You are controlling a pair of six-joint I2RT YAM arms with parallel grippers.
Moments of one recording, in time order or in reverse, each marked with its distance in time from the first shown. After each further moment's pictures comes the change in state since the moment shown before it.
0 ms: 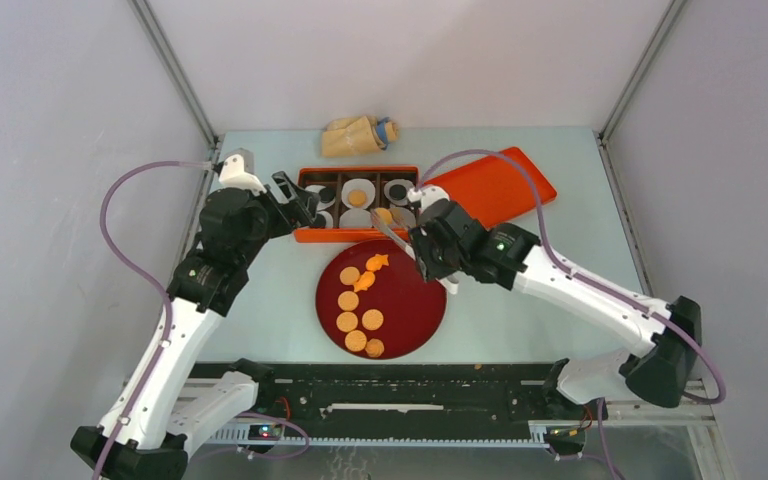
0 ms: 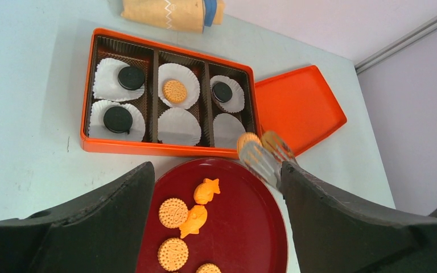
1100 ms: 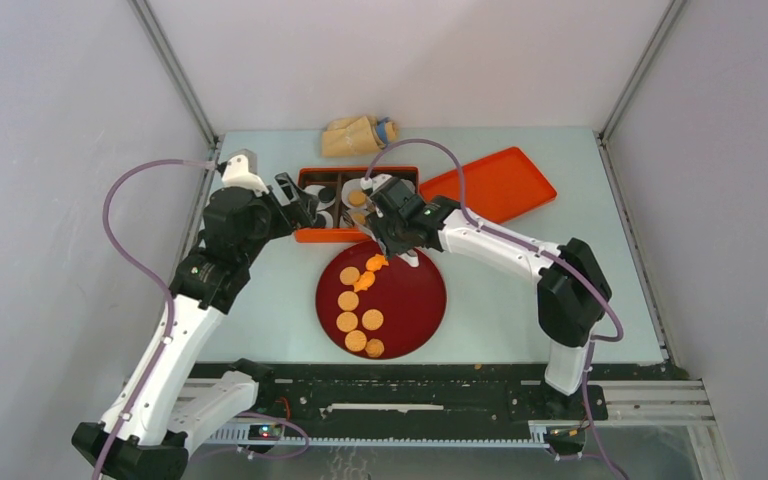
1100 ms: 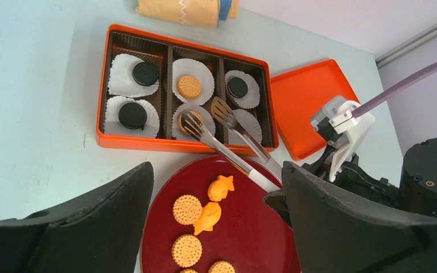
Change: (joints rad) left arm 0.000 0.015 0.000 -0.022 -0.027 0.036; right arm -0.085 0.507 0.298 0.149 -0.066 -0.158
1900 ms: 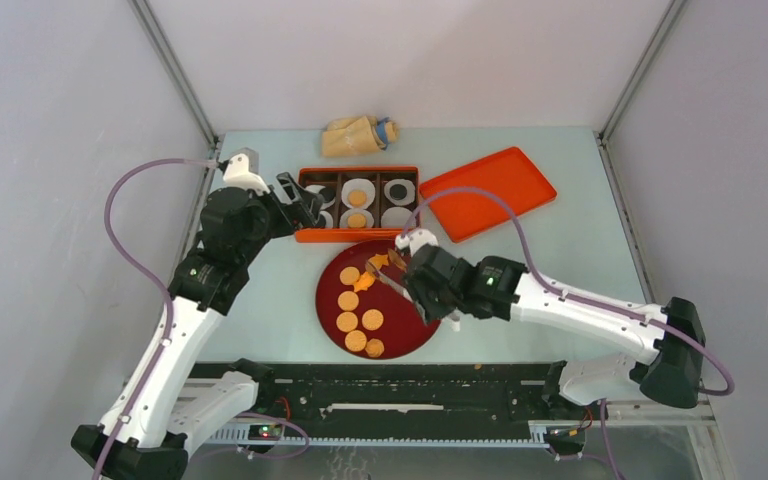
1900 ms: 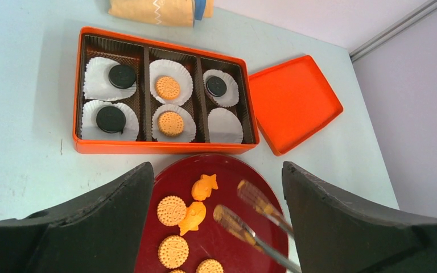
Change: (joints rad) left arm 0.000 -0.010 0.000 0.027 0.071 -0.009; right arm 0.234 -0.528 -0.378 -0.145 0.093 0.175
